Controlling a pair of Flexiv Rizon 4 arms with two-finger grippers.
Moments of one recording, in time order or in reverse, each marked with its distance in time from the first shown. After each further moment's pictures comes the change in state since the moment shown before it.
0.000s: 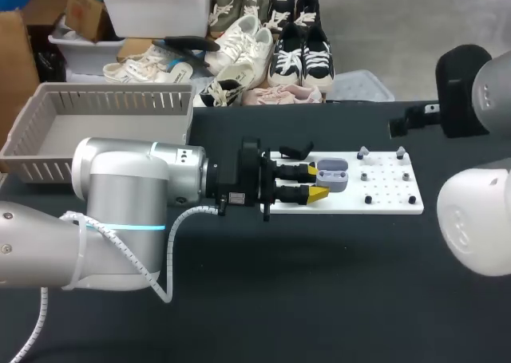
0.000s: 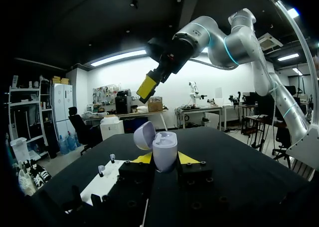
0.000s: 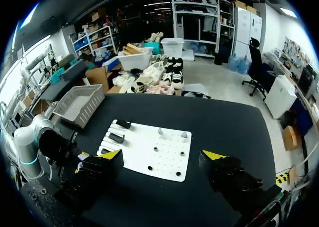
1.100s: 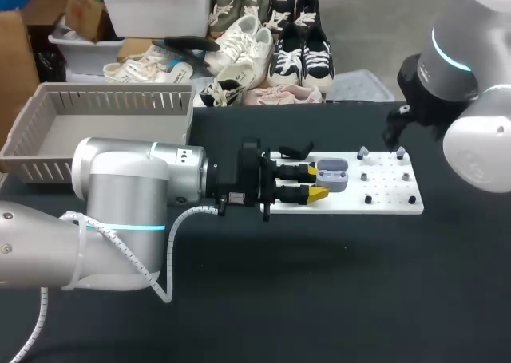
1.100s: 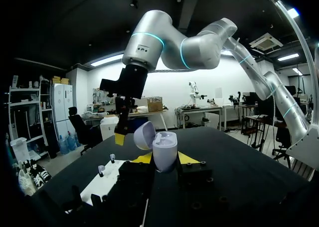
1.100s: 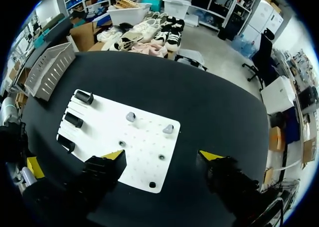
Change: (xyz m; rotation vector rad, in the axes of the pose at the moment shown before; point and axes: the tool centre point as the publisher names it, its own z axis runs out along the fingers) left arm 0.000 0.000 0.000 0.000 0.000 0.000; right arm 0.008 -0.044 0.108 0.120 0.372 -0.132
